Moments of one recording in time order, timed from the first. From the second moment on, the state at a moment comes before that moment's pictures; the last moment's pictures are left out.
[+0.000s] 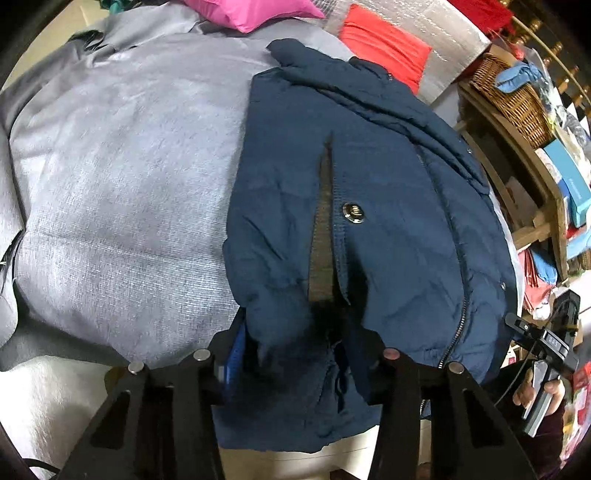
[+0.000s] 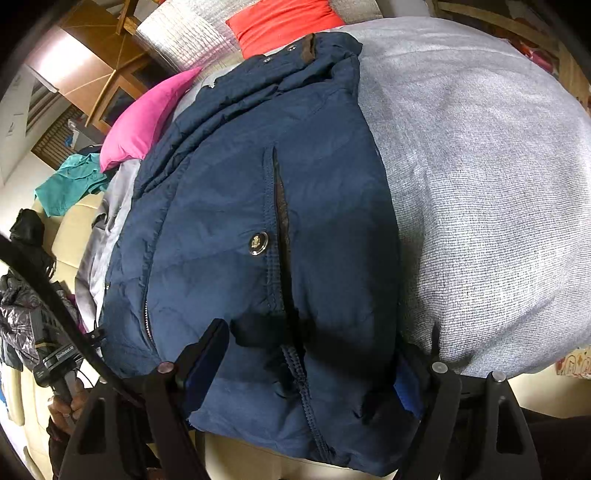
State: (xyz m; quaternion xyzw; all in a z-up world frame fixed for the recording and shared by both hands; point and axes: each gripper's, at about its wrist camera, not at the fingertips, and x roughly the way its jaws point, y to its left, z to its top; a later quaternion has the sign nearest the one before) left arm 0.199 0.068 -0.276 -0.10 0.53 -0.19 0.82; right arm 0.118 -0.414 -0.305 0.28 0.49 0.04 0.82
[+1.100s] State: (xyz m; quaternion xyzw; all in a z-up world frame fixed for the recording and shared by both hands) left arm 0.206 0.038 -0.286 -0.14 0.54 -0.32 0.77; right arm 0.108 -0.393 -0.270 0.30 0.42 0.24 0.82
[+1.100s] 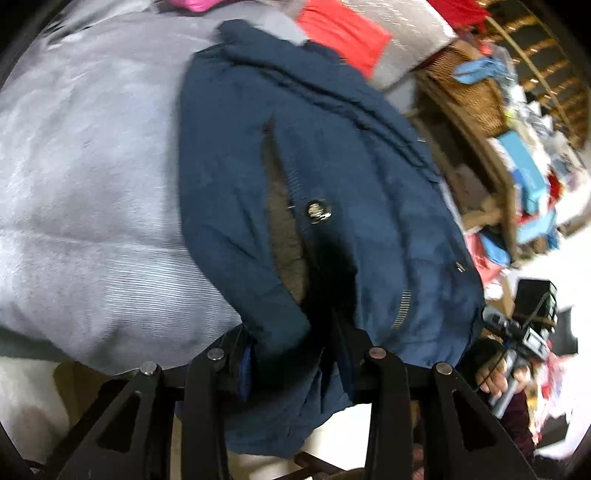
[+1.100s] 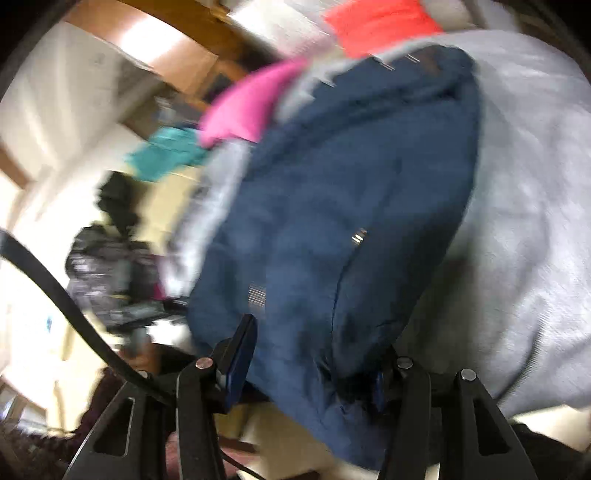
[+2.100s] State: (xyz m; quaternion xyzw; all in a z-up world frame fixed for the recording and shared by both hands) left arm 0.228 0.038 -0.301 -0.15 0.59 -0.29 0.74; right arm 0.122 -0.375 -0.291 0.25 0.49 0.21 0.81
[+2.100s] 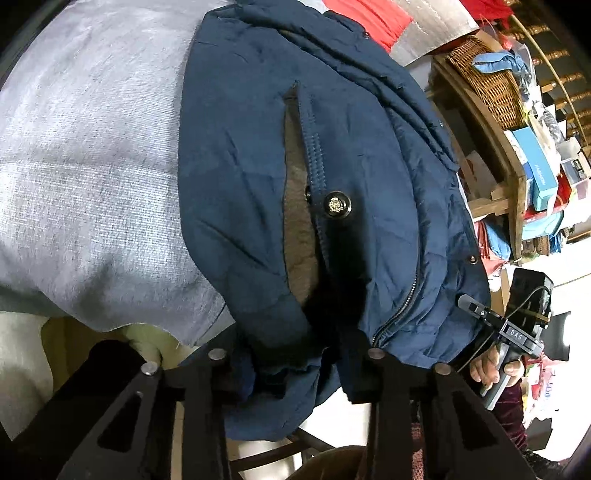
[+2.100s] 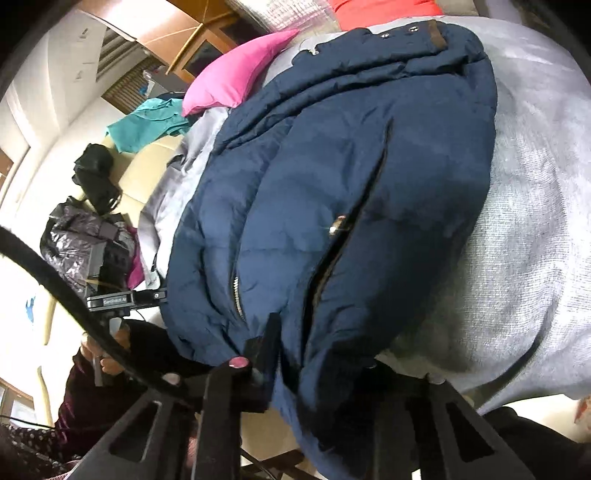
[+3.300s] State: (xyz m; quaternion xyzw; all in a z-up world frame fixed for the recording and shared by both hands) left arm 0.452 0.011 -0.197 -0.37 0.38 -0.26 0.81; right arm 0.319 -0.504 -0.213 0.45 0.23 0.12 0.85
